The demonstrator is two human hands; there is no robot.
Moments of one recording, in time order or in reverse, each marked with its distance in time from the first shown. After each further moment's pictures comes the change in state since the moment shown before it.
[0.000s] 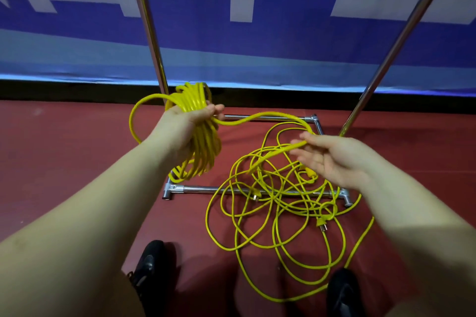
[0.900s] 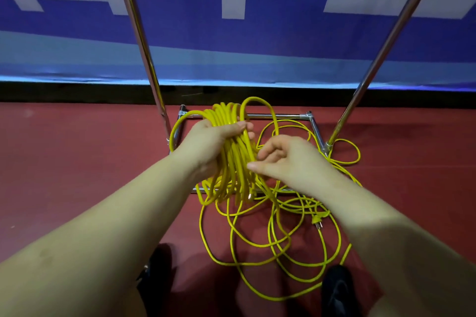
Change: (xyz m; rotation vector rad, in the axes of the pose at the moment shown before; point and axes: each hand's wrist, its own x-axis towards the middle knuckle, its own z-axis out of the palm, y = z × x) left_hand -0.019 -0.020 0.052 -0.059 -0.122 -0.136; right_hand -0.001 0.031 0.025 -1.031 -0.030 -0.439
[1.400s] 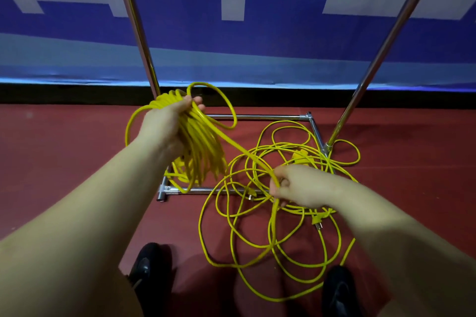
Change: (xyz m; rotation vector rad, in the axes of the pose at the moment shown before) left_hand 0.022 0.031 -0.046 -0.303 0.235 0.076; right_hand 0.001 0.028 -0.004 -0.549 -0.389 0.047
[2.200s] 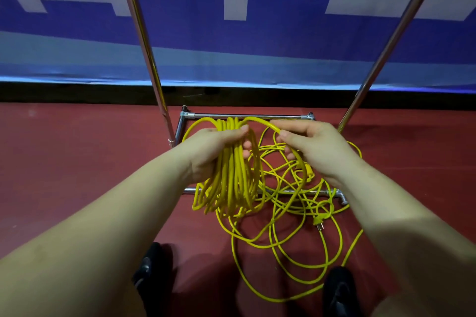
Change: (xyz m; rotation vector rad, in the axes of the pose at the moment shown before) left_hand -0.029 -0.035 0.019 0.432 -0.331 -0.288; right_hand -0.002 -0.012 -0.032 0.998 0.488 -0.103
